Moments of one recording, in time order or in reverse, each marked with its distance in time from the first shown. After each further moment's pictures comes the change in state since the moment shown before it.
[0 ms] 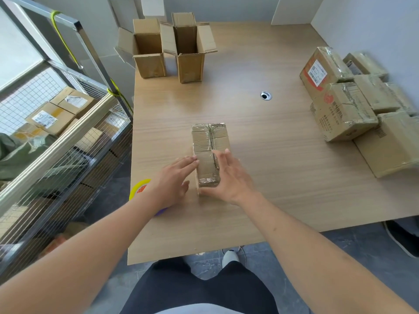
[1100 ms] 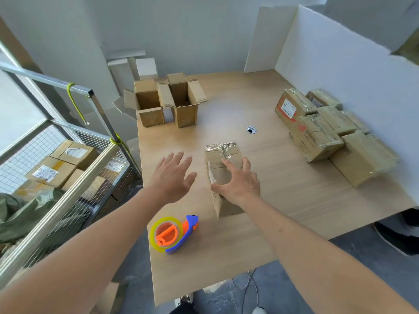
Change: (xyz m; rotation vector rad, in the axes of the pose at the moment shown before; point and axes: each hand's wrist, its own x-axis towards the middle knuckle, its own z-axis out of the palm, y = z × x) left_hand 0.036 -0.008 -0.134 0.235 -0.072 -0.147; right_hand 0.016 -0.089 -0.083 -0.011 0.110 0.500
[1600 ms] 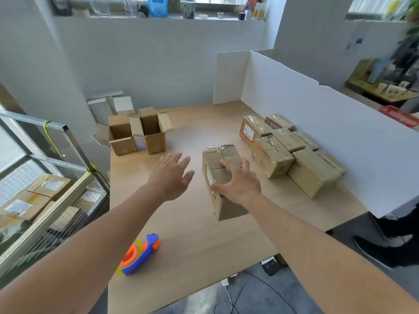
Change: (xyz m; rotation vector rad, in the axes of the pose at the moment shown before) left_hand 0.019 0.155 -0.046 0.043 0.133 0.075; right_hand -0.031 0.114 -0.136 0.037 0.121 -0.044
